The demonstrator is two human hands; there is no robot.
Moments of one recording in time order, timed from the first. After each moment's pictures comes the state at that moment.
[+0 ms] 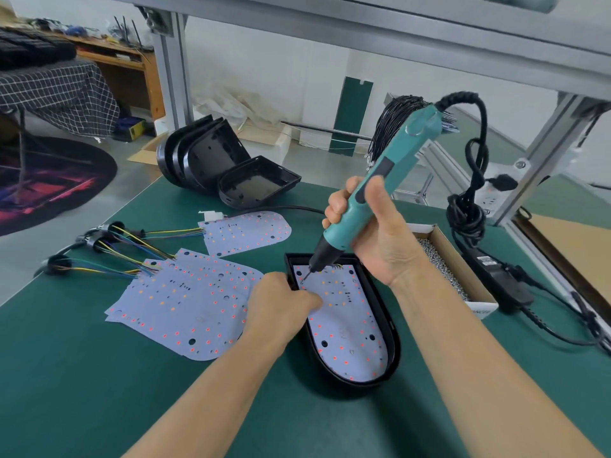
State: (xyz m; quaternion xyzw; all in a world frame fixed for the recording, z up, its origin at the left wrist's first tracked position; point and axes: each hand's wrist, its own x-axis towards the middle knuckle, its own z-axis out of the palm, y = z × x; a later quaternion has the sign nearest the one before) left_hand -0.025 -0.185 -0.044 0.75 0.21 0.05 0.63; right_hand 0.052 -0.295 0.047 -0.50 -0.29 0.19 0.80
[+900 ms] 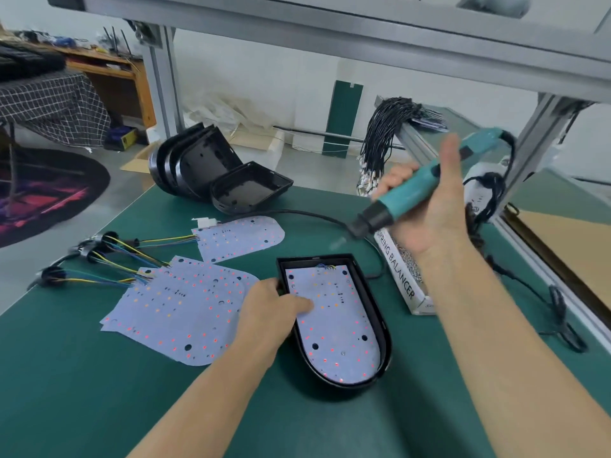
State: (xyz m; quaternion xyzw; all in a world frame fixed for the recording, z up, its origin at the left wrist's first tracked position) left_hand -0.037 -0.187 -0.030 0.70 0.24 0.02 0.68; right_hand 0.076 -0.338 0.079 -0.31 -0.10 0.17 0.93
